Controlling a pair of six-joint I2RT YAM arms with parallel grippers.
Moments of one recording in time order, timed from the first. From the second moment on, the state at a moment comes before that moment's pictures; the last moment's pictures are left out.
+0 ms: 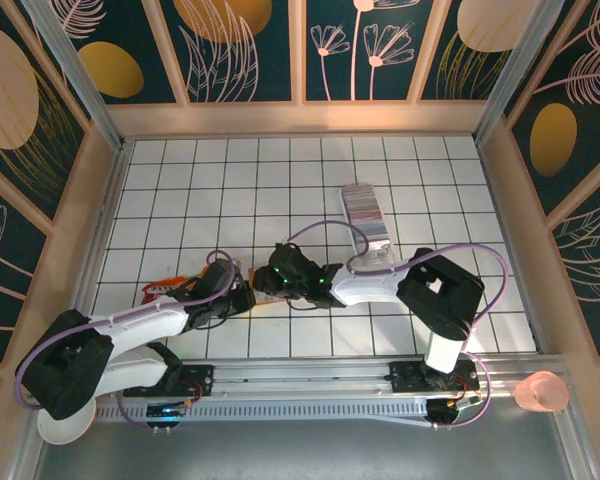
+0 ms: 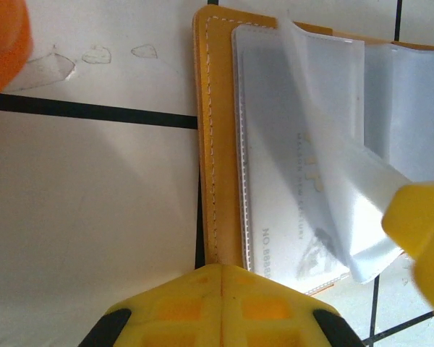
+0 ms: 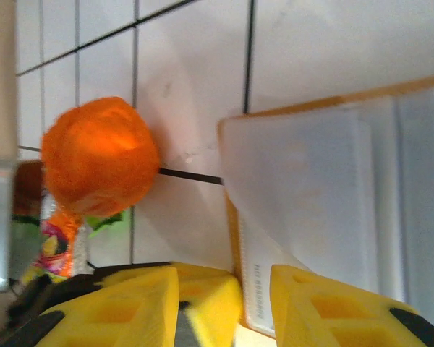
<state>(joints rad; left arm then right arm) -0.67 1.19 0.33 -0.08 0.11 -0.89 1.09 1.77 0.92 0.14 -0.03 1.11</state>
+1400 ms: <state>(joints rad) -0.67 1.26 0.46 -0.14 0.04 -0.86 0.59 1.04 0.96 -0.52 0.00 -1.00</state>
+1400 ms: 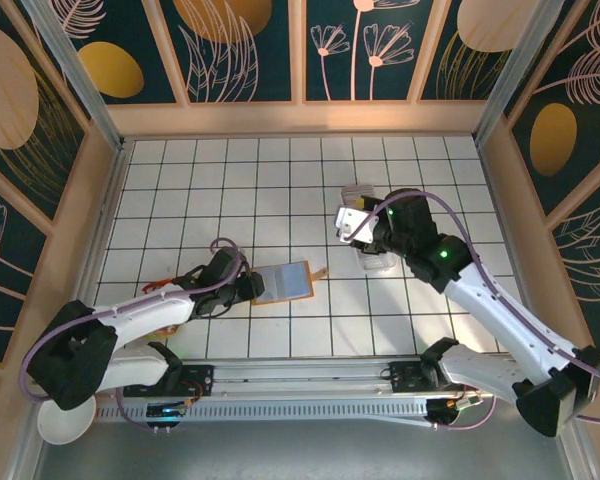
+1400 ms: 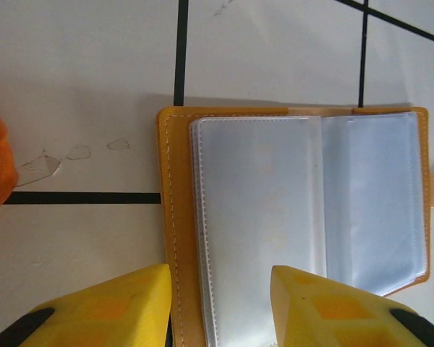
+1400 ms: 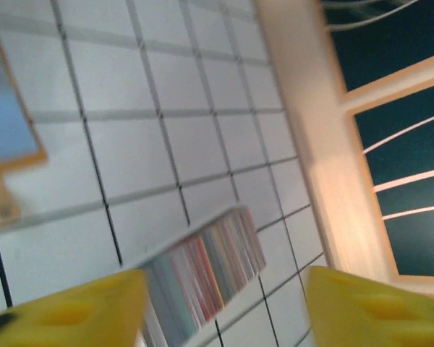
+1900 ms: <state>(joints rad) -0.67 1.33 0.46 -0.08 0.07 -0.83 0.44 1.19 0.81 -0.54 0.06 -1.36</state>
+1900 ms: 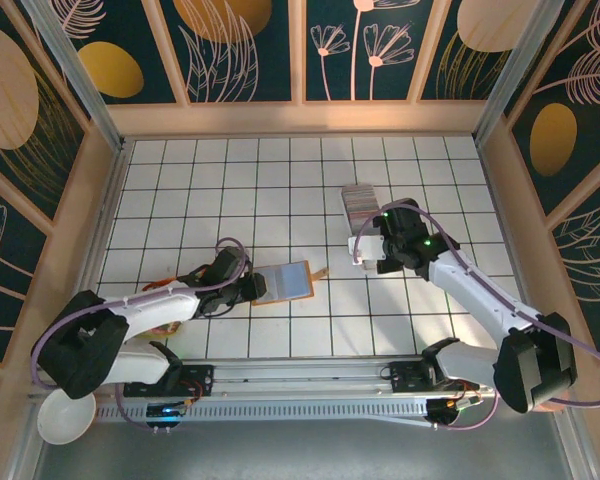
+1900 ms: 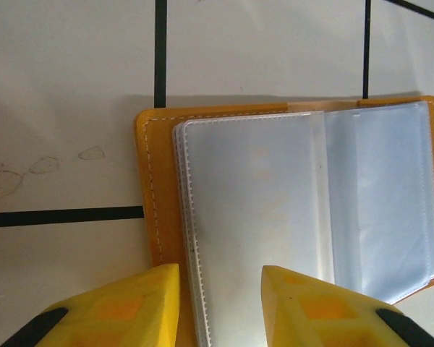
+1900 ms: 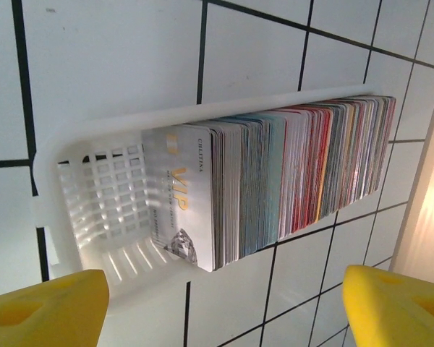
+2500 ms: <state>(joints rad) -0.67 1.37 0.49 -0.05 0.10 -0.79 0.43 1.36 0.83 -0.43 0.07 -1.47</state>
